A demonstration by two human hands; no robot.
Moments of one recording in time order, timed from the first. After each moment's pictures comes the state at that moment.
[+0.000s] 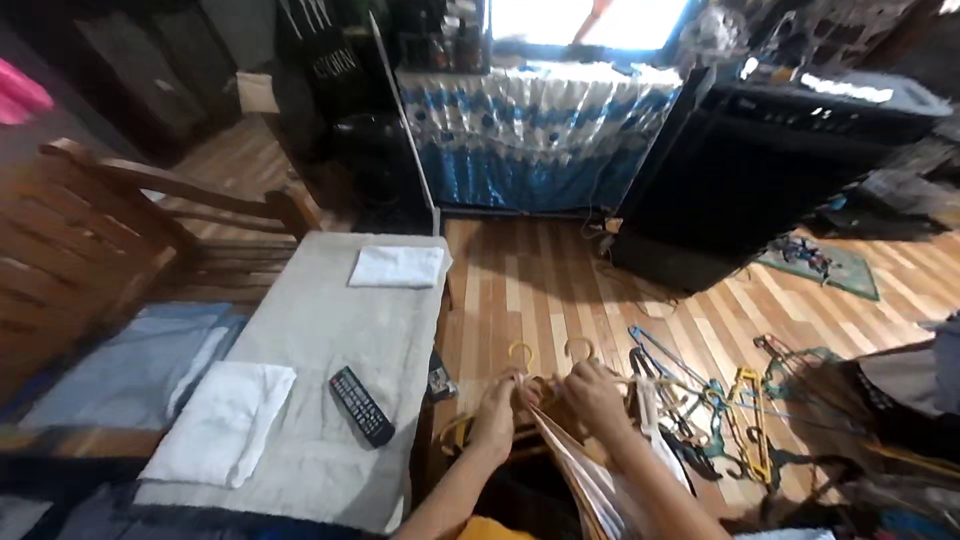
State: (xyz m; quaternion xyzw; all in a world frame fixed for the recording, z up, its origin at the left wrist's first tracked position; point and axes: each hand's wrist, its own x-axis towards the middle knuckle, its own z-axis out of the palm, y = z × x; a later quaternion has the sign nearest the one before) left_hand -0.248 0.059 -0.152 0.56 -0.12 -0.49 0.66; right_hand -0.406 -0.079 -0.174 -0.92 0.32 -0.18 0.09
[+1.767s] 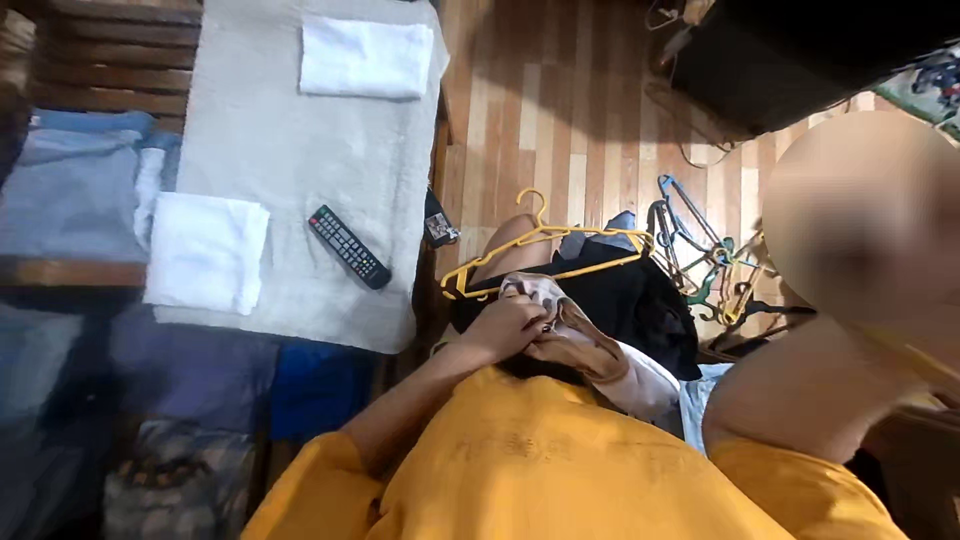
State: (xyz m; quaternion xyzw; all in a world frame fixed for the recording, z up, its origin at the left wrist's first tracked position) left_hand -0.257 0.125 -0.158 0.63 -0.61 -0.44 0.20; right_hand -0.520 -0.141 -0.001 -0.66 0.23 -0.49 0.52
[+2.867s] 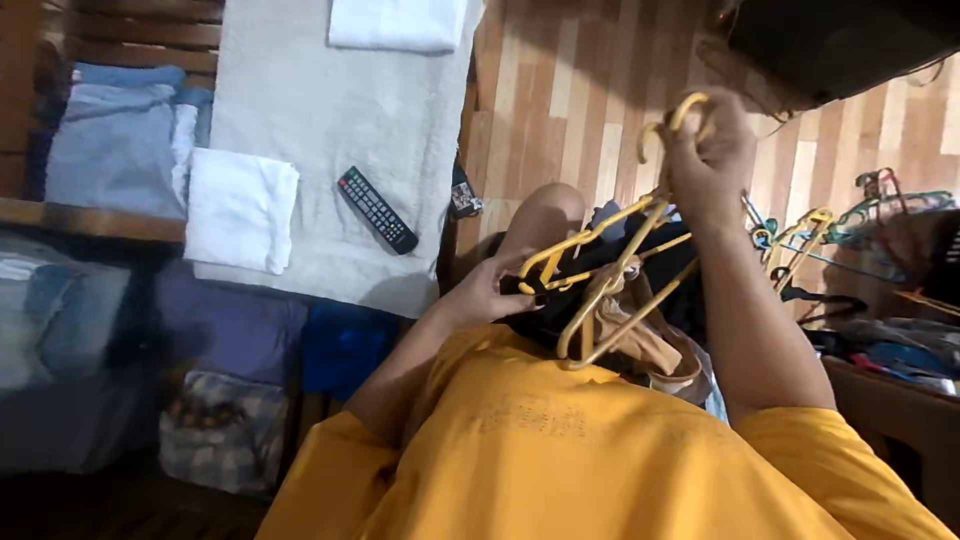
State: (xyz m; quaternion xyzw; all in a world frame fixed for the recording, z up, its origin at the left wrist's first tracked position) left_hand -0.213 0.167 -0.093 0.52 -0.43 -0.55 0.49; right_hand -0.379 -0.114 -0.083 -0.80 0.32 -0.30 0.41
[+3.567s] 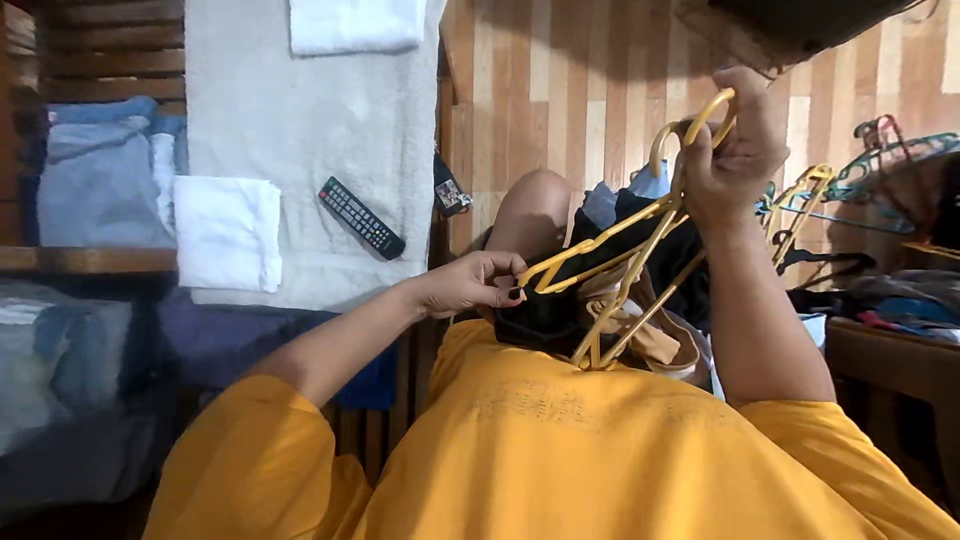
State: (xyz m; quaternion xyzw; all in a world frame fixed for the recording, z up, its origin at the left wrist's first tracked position) left_hand -0.188 0.145 -0.070 0.42 -0.36 -0.75 0.37; right_hand -0.423 -0.112 -0.095 -0.83 0.21 -0.43 0.29
